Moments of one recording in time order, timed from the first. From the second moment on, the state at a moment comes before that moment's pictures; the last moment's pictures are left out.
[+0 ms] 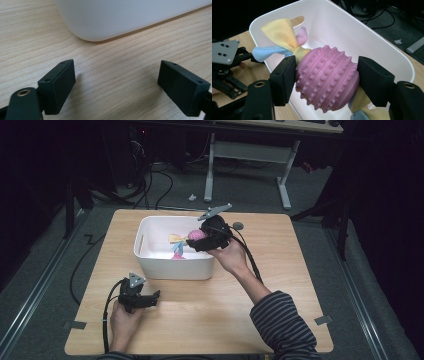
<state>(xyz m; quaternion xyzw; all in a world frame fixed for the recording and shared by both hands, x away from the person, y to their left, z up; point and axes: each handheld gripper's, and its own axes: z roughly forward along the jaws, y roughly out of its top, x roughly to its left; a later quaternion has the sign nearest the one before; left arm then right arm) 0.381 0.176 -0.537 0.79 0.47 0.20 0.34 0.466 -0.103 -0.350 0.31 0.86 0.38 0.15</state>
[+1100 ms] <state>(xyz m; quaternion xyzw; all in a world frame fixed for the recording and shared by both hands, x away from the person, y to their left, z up) 0.381 0.176 -0.537 0.79 0.47 0.20 0.34 0.467 -0.085 -0.375 0.31 0.88 0.35 0.11</state>
